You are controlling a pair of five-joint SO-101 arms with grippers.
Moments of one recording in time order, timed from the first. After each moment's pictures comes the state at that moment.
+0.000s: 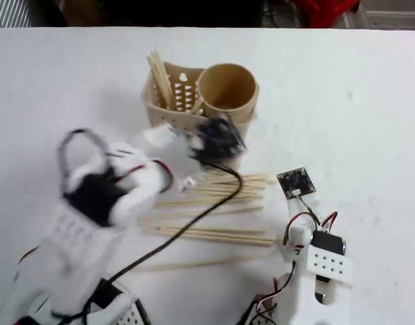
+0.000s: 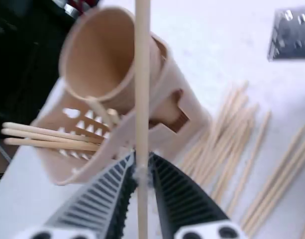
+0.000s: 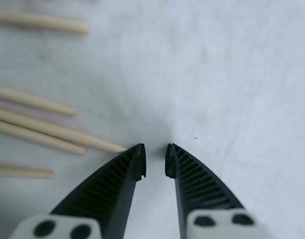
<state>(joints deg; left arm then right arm) 26.3 -40.2 19.8 73.9 -32.9 13.3 -57.4 83.7 55.4 35.6</state>
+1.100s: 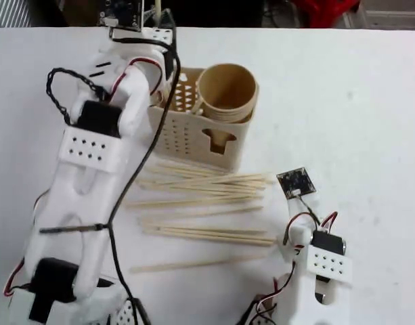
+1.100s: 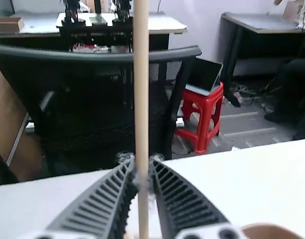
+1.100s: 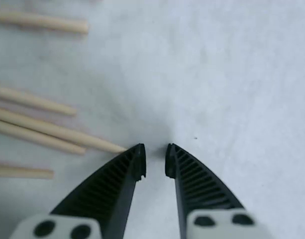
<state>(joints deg) 8.9 -12.4 2.9 31.2 3.6 13.3 -57.4 83.7 55.4 35.6</state>
